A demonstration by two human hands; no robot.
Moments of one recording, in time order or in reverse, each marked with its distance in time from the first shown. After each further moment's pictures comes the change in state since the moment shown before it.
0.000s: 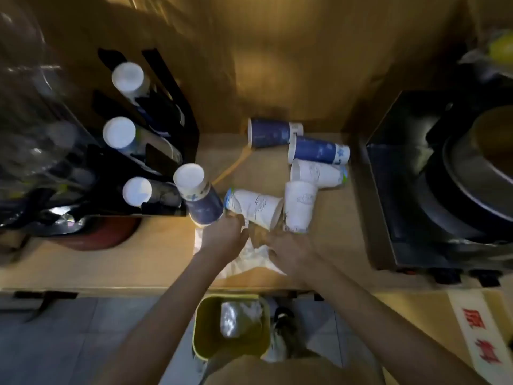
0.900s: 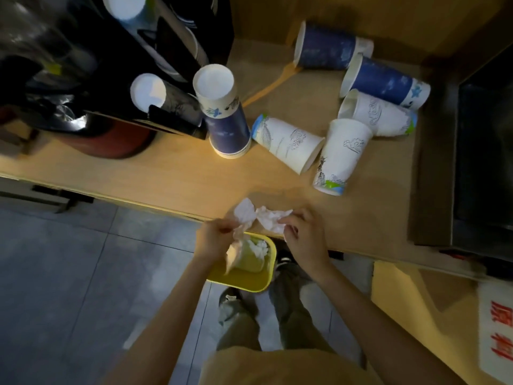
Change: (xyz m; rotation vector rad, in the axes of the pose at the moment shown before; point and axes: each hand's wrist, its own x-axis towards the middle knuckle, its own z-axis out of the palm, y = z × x) left_hand -0.078 -0.052 0.107 -0.747 0.080 -0.573; right_hand -0.015 0.001 0.100 0.514 0.258 0.038
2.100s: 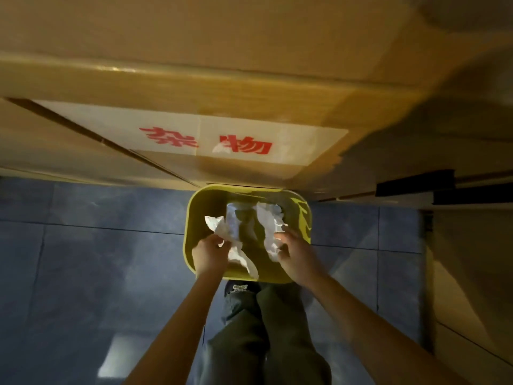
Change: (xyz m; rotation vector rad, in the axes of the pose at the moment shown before) left_hand 0.135 -0.294 0.163 0.289 -0.084 -0.207; right_hand -0.045 0.165 0.310 0.117 -0.425 0.402
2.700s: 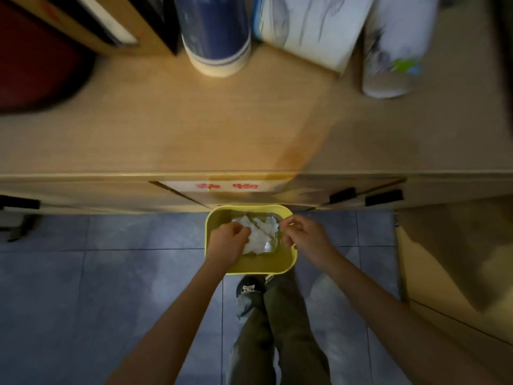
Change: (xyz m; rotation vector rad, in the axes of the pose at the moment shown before) left_hand -0.109 0.091 -0.131 -0.088 -0.205 0.280; right_hand -0.099 -0.106 -0.107 0.419 0.179 0.041
